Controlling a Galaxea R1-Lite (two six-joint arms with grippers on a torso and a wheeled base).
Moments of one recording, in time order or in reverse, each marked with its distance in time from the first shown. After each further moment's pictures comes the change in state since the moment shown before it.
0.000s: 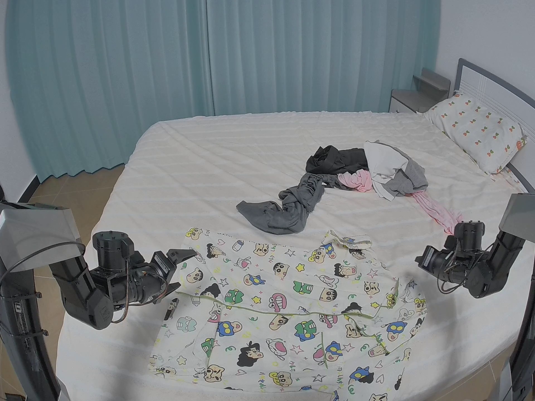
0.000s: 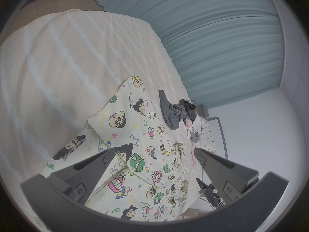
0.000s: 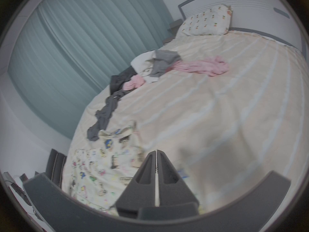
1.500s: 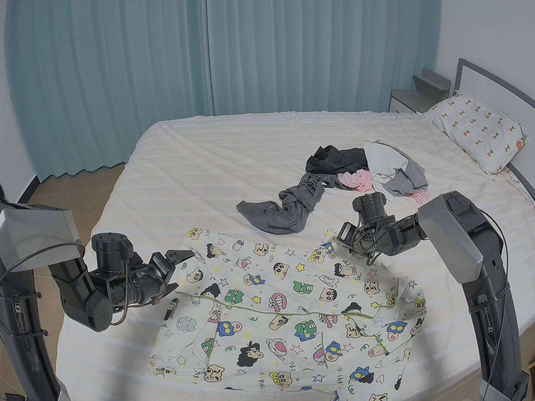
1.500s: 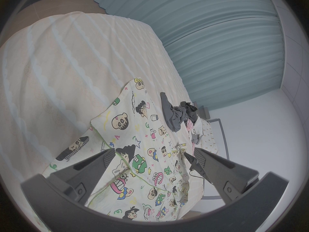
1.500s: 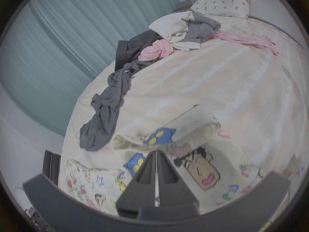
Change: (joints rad) left arm 0.000 -0.002 0.022 -0.021 0.030 -0.001; right arm 0.272 0.464 -1.142 0.816 -0.270 0.203
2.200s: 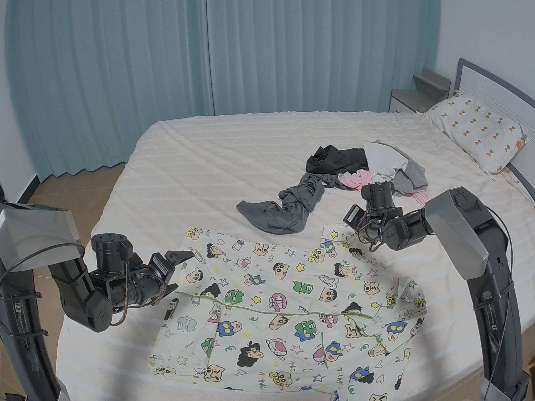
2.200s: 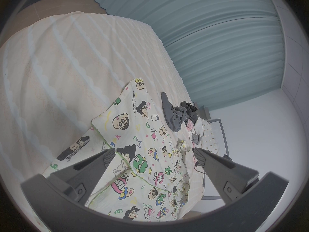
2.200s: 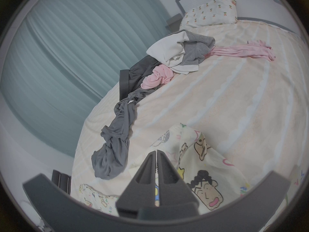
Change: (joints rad) left arm 0.000 0.000 0.003 -0.001 0.001 0.000; right arm -0.022 -0.055 0.087 -0.167 -0.019 0.047
